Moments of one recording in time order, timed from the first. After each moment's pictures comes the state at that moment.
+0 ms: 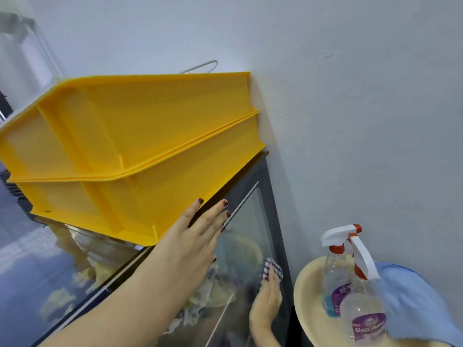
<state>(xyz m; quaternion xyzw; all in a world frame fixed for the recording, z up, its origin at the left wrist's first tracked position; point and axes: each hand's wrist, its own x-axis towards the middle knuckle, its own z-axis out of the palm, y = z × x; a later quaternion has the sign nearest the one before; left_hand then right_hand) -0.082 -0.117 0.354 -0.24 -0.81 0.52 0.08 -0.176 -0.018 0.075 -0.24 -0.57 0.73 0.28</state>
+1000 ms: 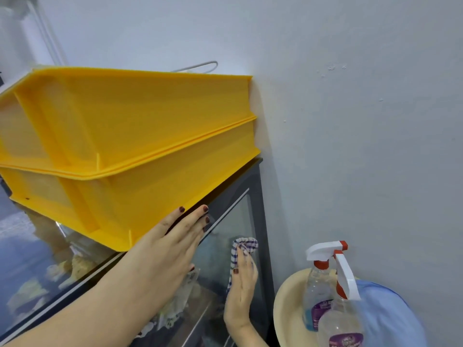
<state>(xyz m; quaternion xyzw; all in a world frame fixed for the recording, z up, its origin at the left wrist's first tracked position) -0.087 -0.119 0.348 -0.21 -0.84 0.49 0.06 -0.173 -0.031 0.120 -0.03 -0.61 0.73 0.31</state>
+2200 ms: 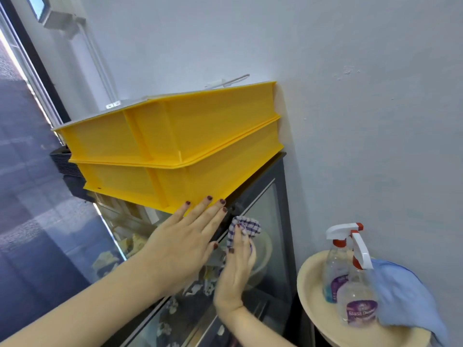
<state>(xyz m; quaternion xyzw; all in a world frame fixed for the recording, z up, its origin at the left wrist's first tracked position) -0.022 -0.158 0.372 -0.23 -0.93 0.27 0.10 -0.078 -0.106 0.212 -0.01 -0.58 0.74 0.35</state>
